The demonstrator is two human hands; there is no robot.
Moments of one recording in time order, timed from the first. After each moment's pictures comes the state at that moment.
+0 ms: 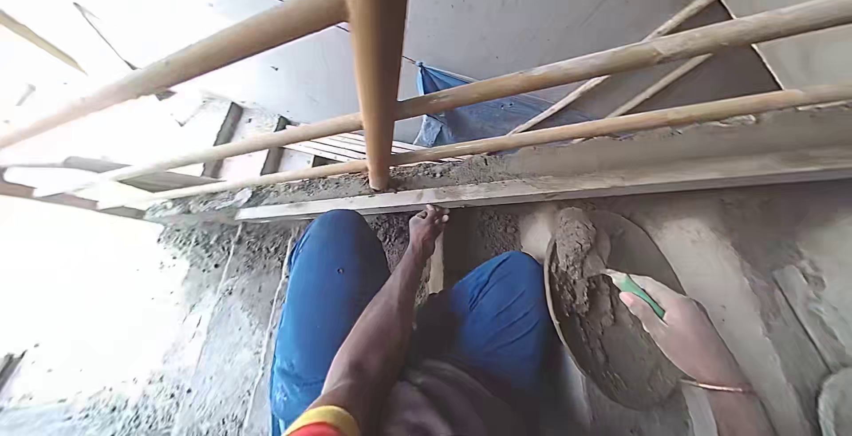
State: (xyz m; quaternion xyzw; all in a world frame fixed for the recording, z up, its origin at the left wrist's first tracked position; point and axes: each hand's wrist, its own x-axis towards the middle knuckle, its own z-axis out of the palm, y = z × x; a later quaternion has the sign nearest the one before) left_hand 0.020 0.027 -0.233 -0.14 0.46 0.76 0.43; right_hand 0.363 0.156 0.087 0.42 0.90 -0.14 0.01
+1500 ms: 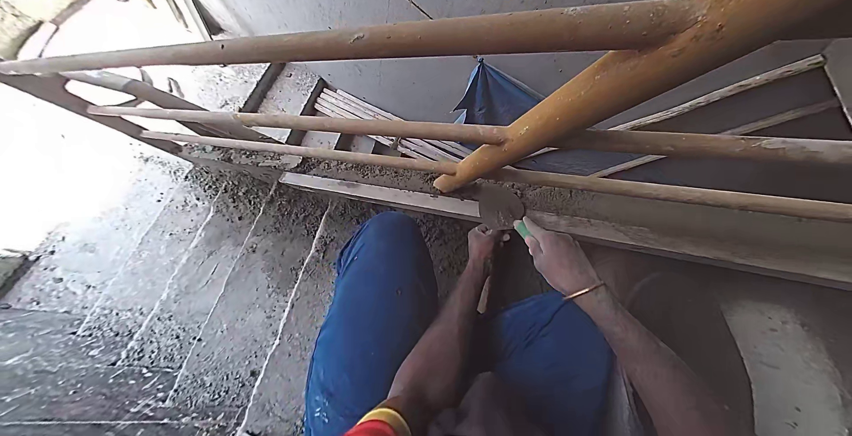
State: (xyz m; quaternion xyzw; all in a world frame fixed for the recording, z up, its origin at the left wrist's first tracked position) left_hand 0.021 0.028 -0.249 -0.16 0.43 0.77 0.44; right_hand 0.043 0.066 -0.017 0.30 0.91 -0.07 0.29
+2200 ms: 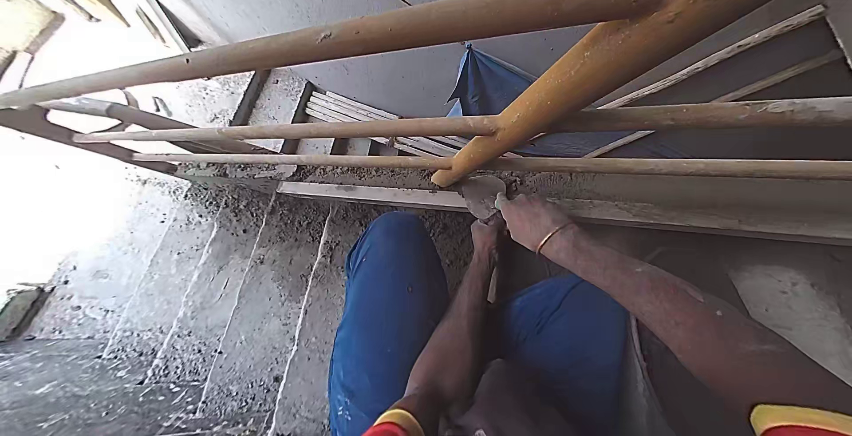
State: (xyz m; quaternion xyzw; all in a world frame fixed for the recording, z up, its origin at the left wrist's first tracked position) left_hand 0.024 0.025 -0.238 -0.18 0.42 0.80 0.39; right_hand -0.042 0.027 -0.004 0.22 0.86 0.06 0.46
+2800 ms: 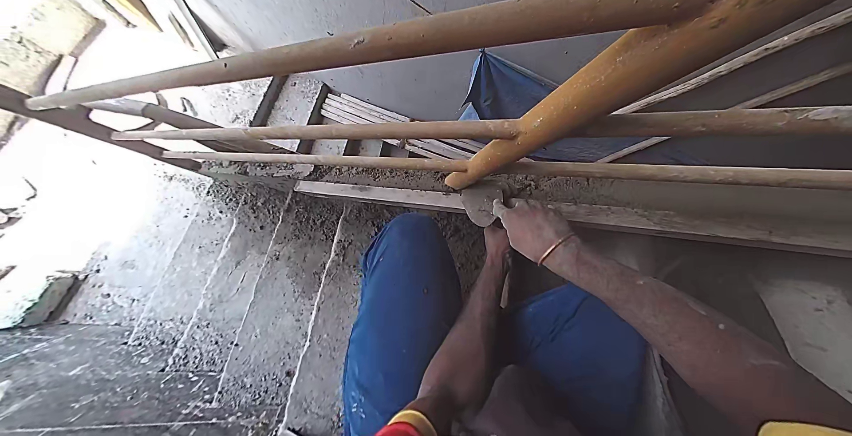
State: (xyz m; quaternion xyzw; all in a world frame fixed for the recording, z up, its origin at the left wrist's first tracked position) left_hand 0.018 0.018 -0.225 -0.17 0.47 0.78 0.38; right_hand -0.045 0.006 -0.015 0.19 0.88 0.08 0.43
